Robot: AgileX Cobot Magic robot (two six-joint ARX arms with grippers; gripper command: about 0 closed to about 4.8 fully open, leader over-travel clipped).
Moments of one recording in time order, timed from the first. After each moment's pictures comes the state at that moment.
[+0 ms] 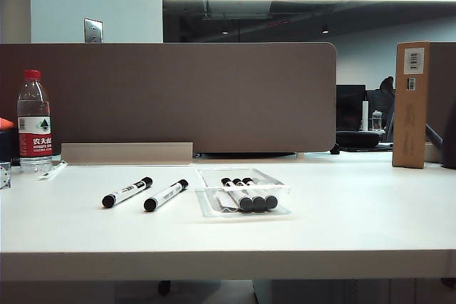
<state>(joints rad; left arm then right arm) 0.04 0.00 0.01 0.01 0.12 -0.02 0.05 0.00 0.01 0.06 0.00 -0.03</state>
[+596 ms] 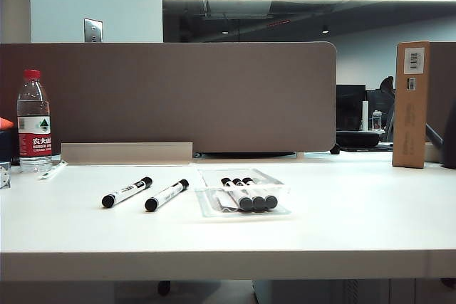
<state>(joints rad) 0.04 0.00 0.01 0.02 0.21 -0.26 0.05 0.00 0.01 0.10 -0.25 0.18</state>
